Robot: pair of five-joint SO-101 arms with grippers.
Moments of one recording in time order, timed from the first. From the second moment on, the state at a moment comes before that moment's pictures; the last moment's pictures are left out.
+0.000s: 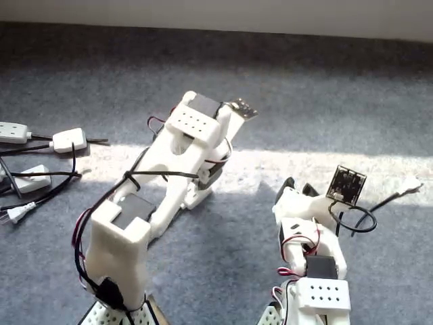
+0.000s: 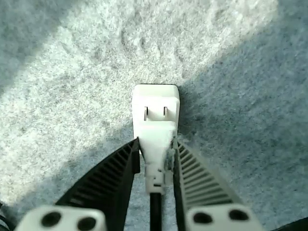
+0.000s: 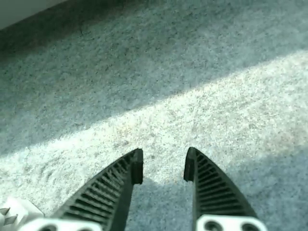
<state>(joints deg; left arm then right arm) 22.2 29.2 -13.2 96.7 -12.3 -3.0 -80.9 93.8 26.9 -18.0</state>
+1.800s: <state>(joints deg) 16.4 35.6 -15.5 92.5 -16.4 -19.7 -80.9 87.6 41.2 -9.2</state>
